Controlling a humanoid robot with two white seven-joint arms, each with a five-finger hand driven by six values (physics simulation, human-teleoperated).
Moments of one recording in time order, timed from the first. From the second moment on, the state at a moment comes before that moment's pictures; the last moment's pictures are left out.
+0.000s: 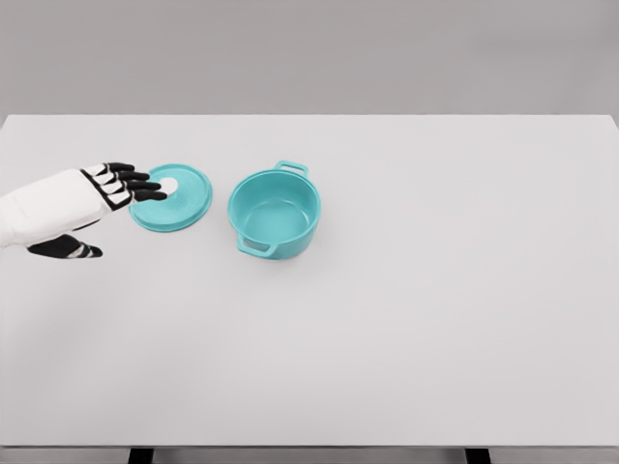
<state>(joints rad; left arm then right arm) -0.22 1.05 -0.31 -1.72 -0.36 -0.57 -0.26 0.04 0.00 0.51 -0.10 0.16 -0.04 0.31</state>
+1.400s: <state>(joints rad) -0.98 0.71 -0.91 -0.99 -0.14 -0.47 -0.61 0.05 0.00 0.51 -0.09 0.16 -0.04 0.31</state>
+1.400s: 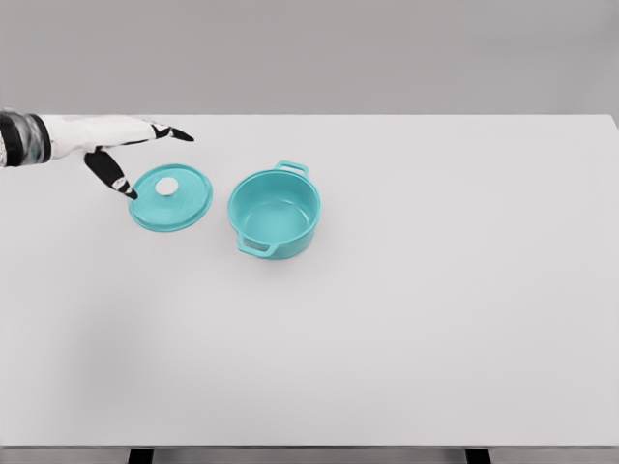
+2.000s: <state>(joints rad) -0.98 0.66 -0.92 -0.99 -0.33 -0.48 -0.61 0.05 0.00 0.51 -0.09 0.16 -0.04 0.31</state>
